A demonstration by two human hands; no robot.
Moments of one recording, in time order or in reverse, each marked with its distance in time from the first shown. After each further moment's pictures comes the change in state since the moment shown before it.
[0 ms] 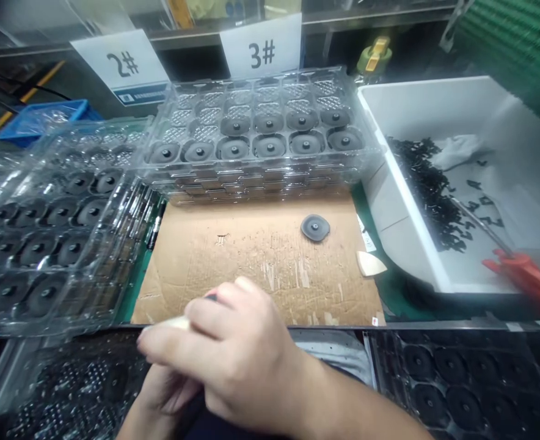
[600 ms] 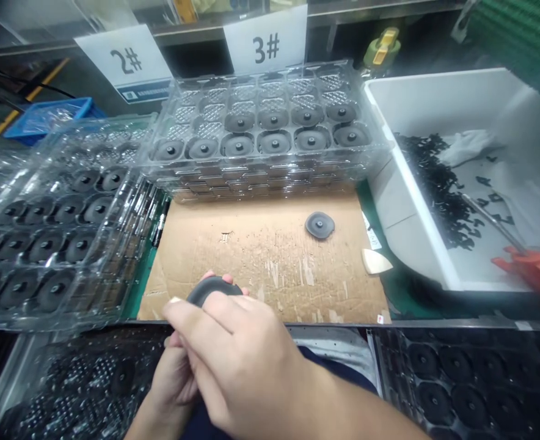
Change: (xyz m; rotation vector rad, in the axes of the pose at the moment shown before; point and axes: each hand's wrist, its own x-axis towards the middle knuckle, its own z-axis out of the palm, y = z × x) left_hand 0.003 0.000 0.004 -0.037 -0.038 0.161; right_hand -0.003 -0.008 -0.004 0.239 -0.003 0.216
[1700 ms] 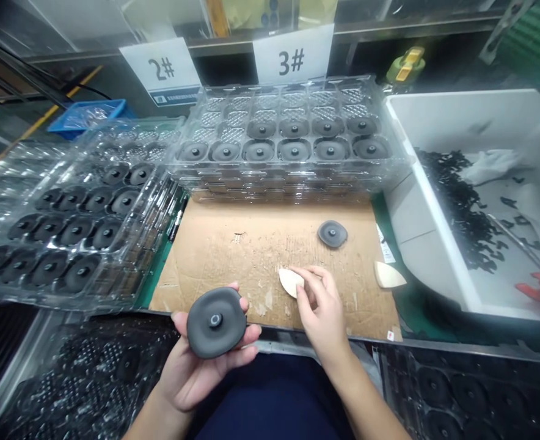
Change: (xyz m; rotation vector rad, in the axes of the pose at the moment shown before) left_hand -0.008 0.001 -0.011 -0.255 -0.281 -0.219; right_hand -0.050 0.109 0.027 -0.167 0.418 0.432
